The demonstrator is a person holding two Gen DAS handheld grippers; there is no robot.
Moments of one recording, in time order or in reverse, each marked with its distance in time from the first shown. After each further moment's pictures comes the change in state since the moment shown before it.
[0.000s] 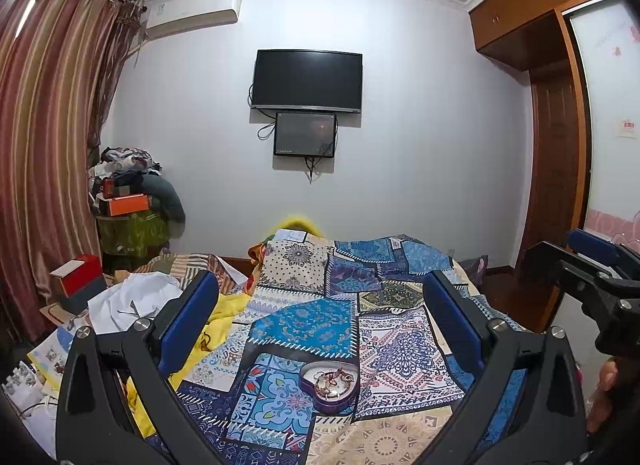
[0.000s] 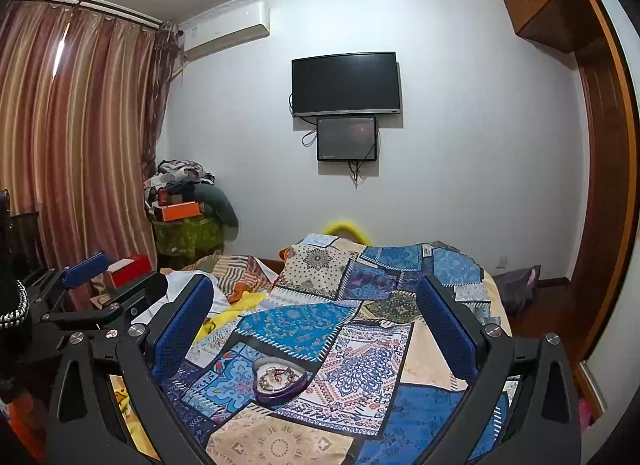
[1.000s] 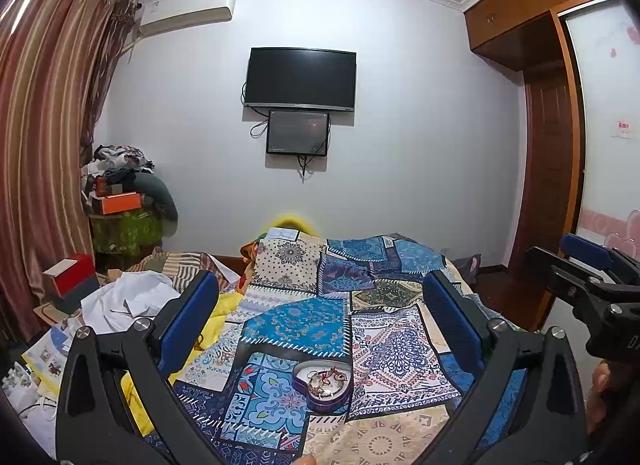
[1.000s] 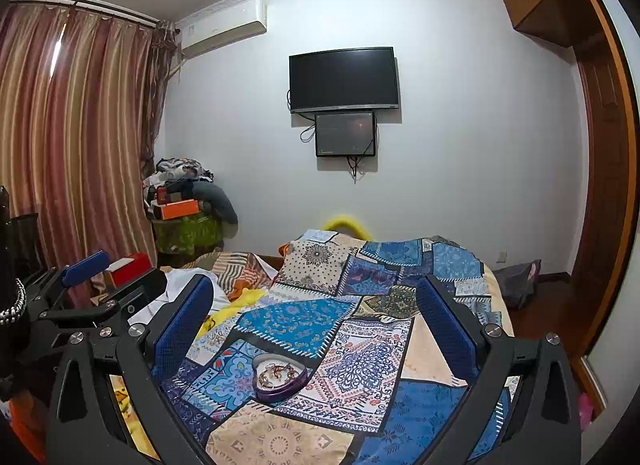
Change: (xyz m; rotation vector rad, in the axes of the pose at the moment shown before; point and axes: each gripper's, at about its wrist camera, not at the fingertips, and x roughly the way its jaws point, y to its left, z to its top) left arm 0.002 0.001 0.001 0.000 0.008 -0.034; right arm 0.002 -0.002 -0.001 0.008 0.014 -0.001
